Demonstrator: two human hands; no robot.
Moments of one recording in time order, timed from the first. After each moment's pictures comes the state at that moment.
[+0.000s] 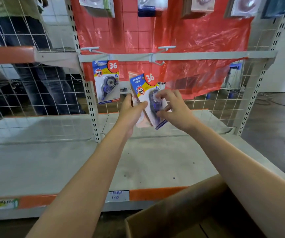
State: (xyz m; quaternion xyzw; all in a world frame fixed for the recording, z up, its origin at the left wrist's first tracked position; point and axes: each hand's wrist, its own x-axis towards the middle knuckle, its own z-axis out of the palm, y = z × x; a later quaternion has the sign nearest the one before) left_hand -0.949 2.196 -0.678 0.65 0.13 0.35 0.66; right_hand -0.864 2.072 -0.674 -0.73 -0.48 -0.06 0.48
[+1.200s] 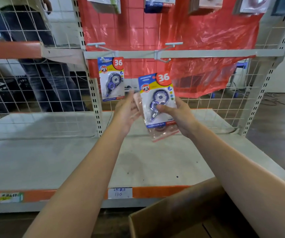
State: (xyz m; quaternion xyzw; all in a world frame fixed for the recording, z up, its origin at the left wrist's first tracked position) left_hand -0.958 2.219 -0.682 0.56 0.18 0.31 0.75; right_hand -0.866 2.087 -0.691 -0.58 -0.33 0.16 0.73
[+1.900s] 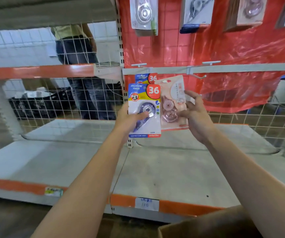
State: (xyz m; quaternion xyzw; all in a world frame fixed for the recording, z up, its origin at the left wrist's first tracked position) left_hand -1.034 2.264 -0.663 0.65 0.20 0.43 0.59; right_hand -0.900 2.127 -0.658 -0.50 -0.37 0.18 0.76
